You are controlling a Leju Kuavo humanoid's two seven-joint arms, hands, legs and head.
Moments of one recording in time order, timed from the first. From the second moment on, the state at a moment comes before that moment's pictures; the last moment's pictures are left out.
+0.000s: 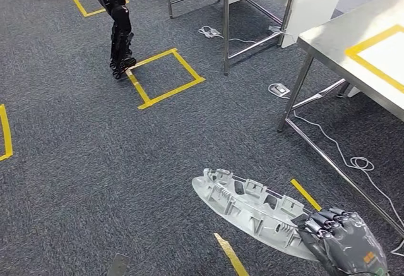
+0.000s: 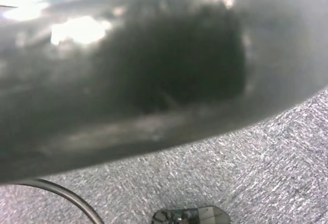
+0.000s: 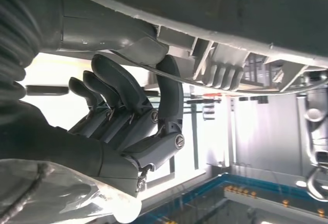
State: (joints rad) left arm -0.03 -0.15 0.22 -0.20 -0.38 0.45 -0.41; right arm 0.28 -0.72 0.45 -2.17 1.09 -0.36 -0.05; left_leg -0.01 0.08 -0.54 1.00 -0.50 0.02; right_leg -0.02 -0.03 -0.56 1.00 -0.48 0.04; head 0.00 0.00
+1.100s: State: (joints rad) left arm -0.03 -0.15 0.23 -0.20 -0.38 0.45 -0.41; right arm 0.30 -0.72 0.45 -2.17 1.10 -0.37 -0.05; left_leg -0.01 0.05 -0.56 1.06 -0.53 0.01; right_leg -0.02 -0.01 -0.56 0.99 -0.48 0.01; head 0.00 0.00
